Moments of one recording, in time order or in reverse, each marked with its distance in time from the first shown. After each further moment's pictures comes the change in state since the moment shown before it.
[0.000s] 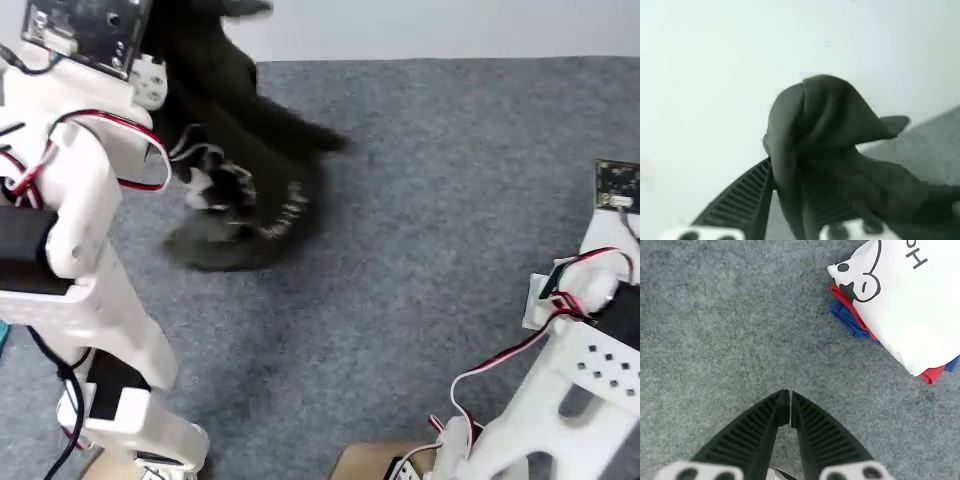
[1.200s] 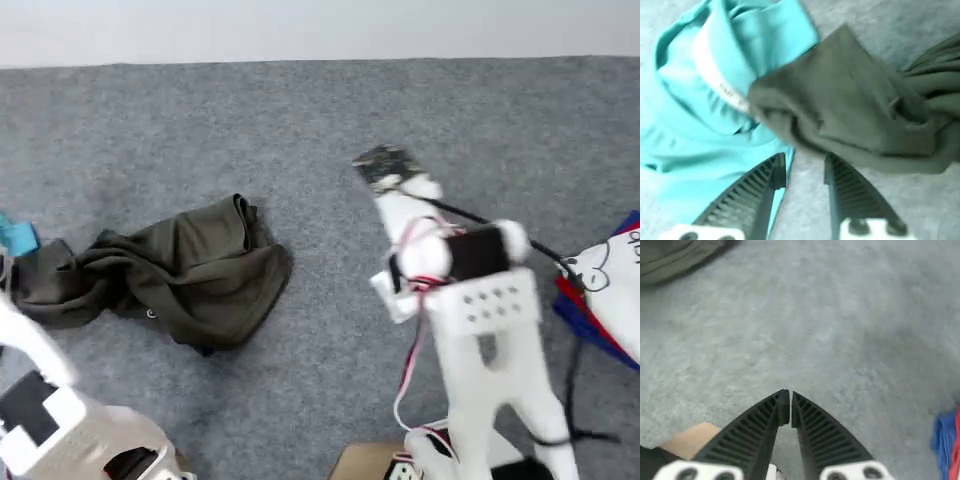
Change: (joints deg) left arm -53.9 0.1 81.0 -24.4 -20.4; right arm -48.3 12.0 0.0 -3.1 0.0
